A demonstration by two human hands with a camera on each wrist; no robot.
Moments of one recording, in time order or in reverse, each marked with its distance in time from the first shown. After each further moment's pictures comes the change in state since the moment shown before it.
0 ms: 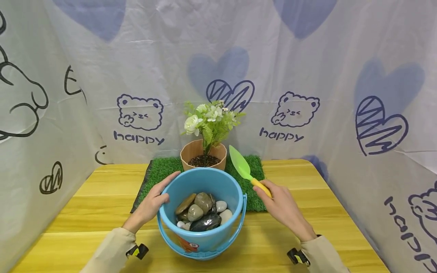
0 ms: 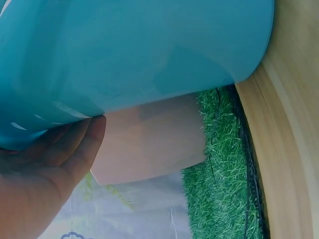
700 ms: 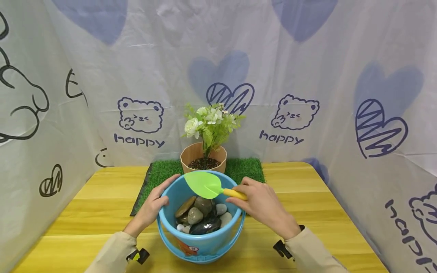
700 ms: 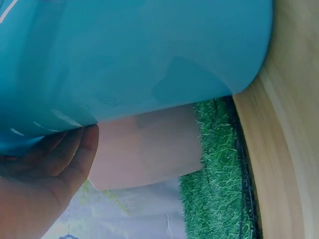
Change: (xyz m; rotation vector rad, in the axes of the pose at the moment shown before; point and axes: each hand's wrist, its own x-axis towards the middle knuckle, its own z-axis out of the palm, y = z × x) left_hand 0.002 -0.002 0.002 -0.030 0.041 0.003; right_hand 0.019 -0.064 0.004 -0.274 0.038 -0.393
